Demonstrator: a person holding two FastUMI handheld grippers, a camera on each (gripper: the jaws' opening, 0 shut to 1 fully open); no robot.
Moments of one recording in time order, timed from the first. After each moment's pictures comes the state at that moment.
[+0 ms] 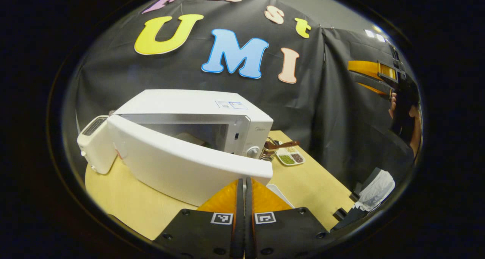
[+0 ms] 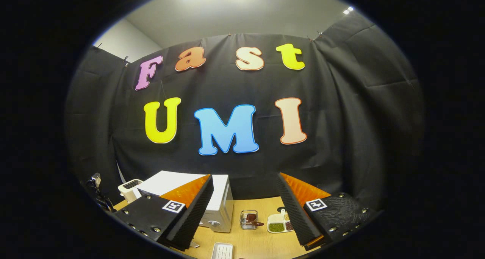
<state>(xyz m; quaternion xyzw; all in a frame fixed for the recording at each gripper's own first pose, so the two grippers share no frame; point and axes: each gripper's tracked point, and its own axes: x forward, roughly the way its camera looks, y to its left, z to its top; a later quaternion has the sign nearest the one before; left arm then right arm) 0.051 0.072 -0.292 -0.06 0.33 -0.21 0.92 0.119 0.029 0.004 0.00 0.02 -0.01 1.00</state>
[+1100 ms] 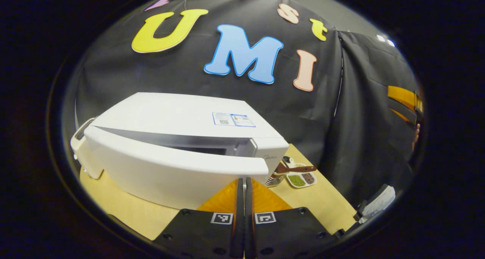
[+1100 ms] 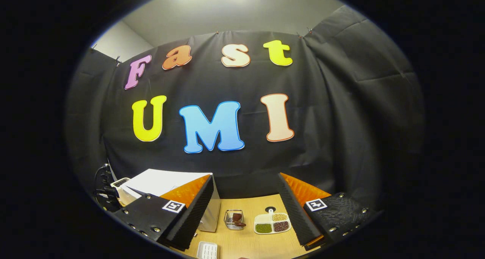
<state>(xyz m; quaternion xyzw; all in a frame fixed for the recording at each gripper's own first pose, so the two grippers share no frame) 0.156 0.029 -0.314 -0.08 0.31 -0.16 0.93 0.127 -0.021 -0.008 0.01 0.02 -0.04 1.00</state>
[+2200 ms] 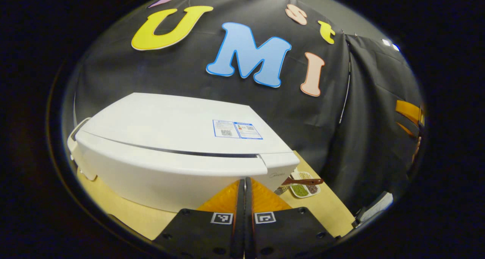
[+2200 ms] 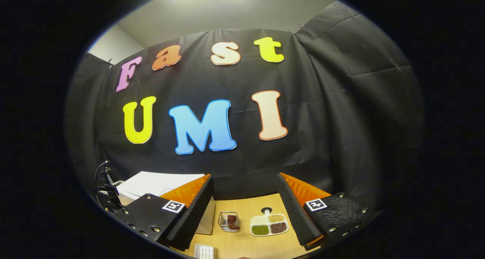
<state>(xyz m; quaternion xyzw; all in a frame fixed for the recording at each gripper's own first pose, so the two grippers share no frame) 0.197 0.025 -0.319 -0.10 0.31 -0.15 0.93 0.148 -0.046 -0.018 0.03 0.03 -0.06 1.00</state>
